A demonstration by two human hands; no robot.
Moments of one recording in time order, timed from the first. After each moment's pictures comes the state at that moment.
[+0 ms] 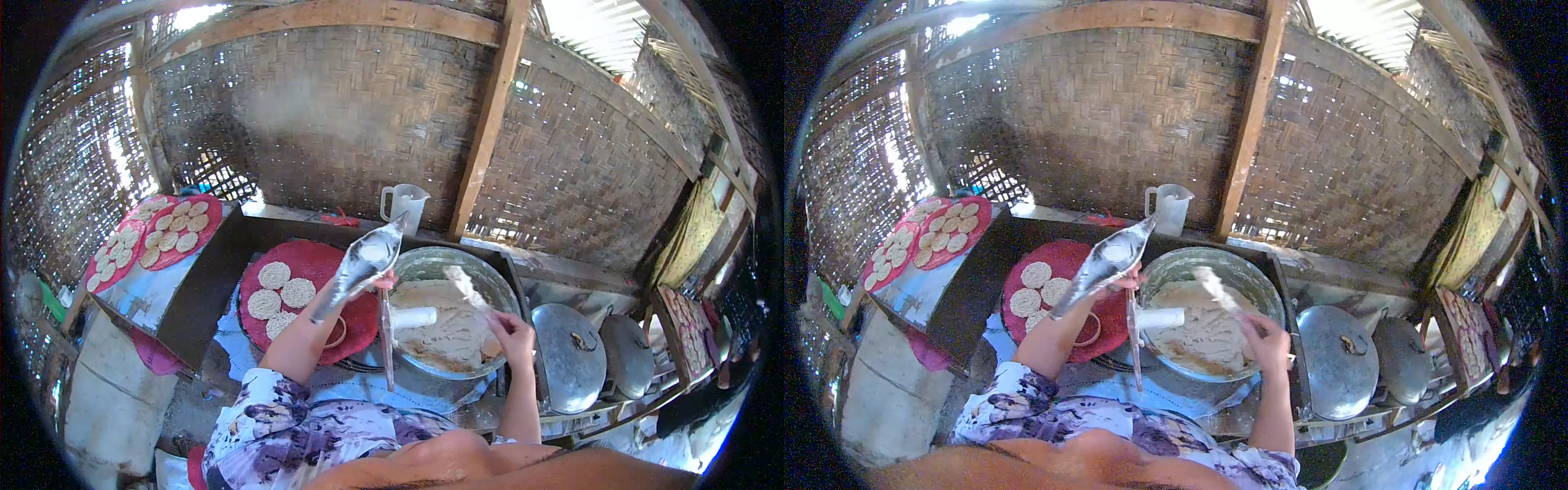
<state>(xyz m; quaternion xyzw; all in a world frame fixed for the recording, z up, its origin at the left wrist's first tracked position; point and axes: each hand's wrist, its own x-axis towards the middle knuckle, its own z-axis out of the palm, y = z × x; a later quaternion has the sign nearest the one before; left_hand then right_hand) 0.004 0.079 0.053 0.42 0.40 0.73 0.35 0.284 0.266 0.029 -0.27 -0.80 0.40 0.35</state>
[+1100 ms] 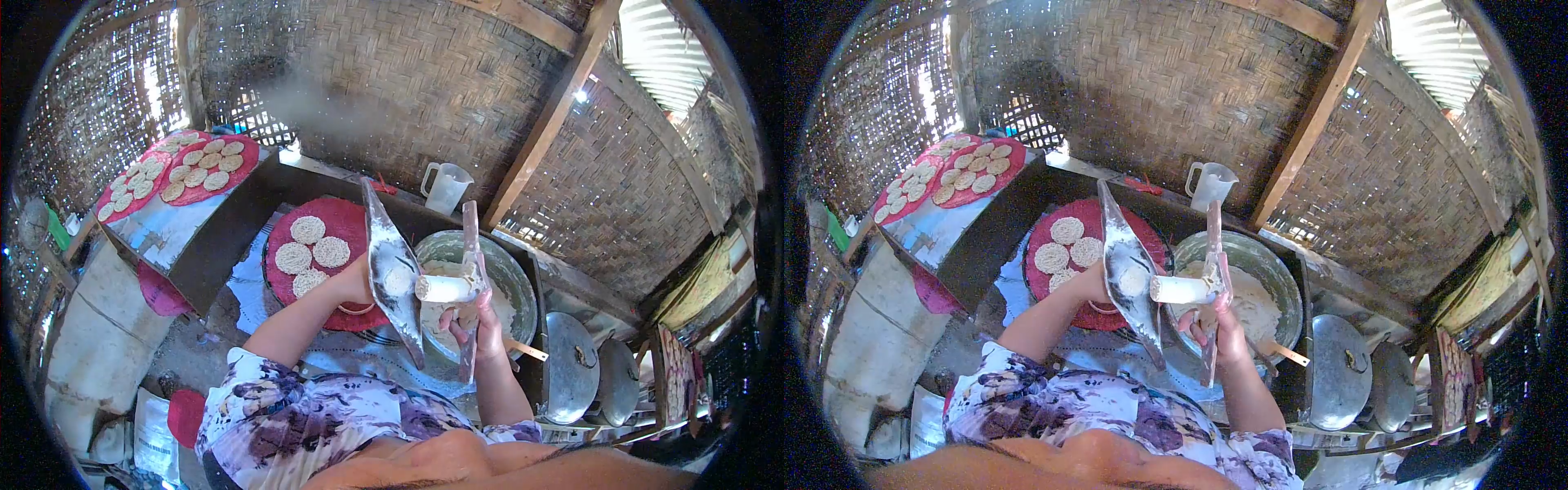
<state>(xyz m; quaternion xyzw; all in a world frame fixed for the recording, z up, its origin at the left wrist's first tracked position) 0.029 -0.012 0.054 0.59 0.53 0.58 0.14 0.212 0.148 0.075 0.01 -0.56 0.82 0.12</state>
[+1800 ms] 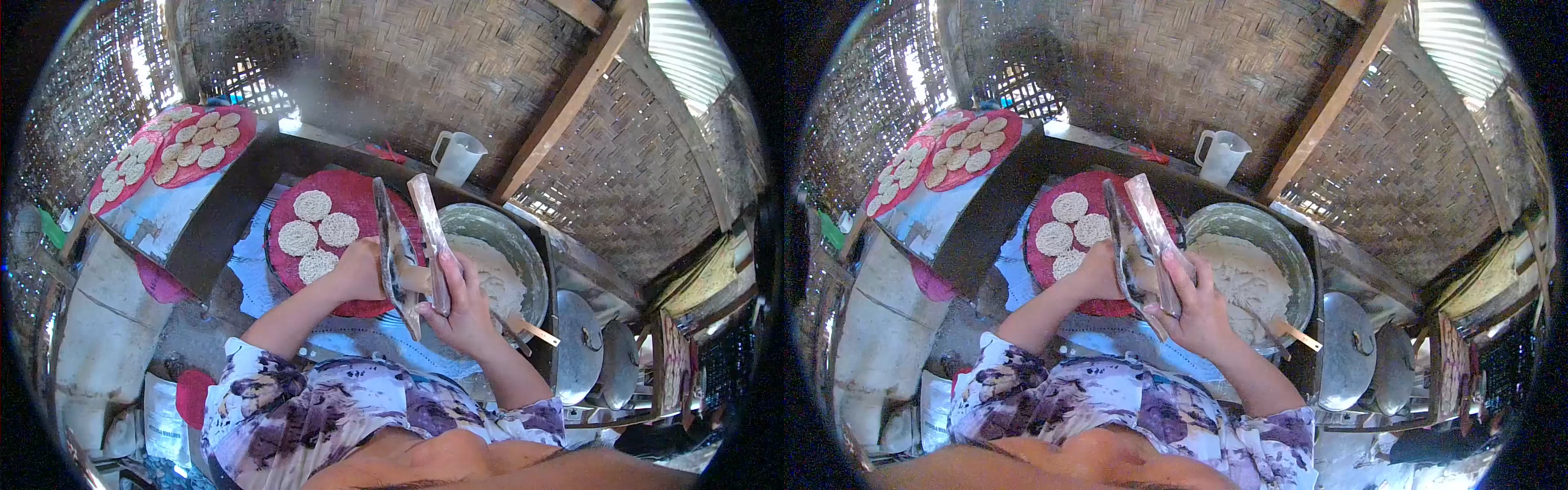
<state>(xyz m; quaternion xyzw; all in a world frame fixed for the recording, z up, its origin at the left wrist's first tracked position) 0.022 -0.026 0.026 0.57 0.73 0.33 -0.16 0.184 0.104 0.093 0.08 -0.94 0.18 0.26</state>
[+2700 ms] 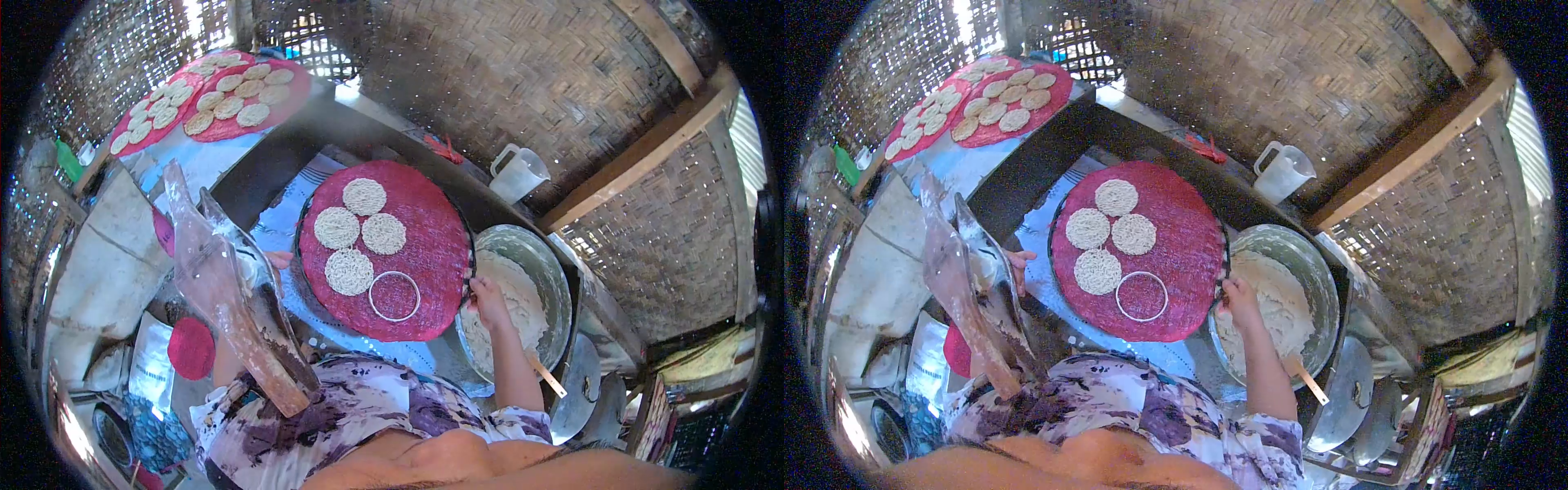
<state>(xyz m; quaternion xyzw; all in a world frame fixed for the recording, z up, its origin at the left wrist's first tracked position) 0.164 -0.315 -0.125 -0.24 0.74 0.62 -0.11 0.083 0.221 -0.057 -0.25 -0.72 0.65 -0.04</state>
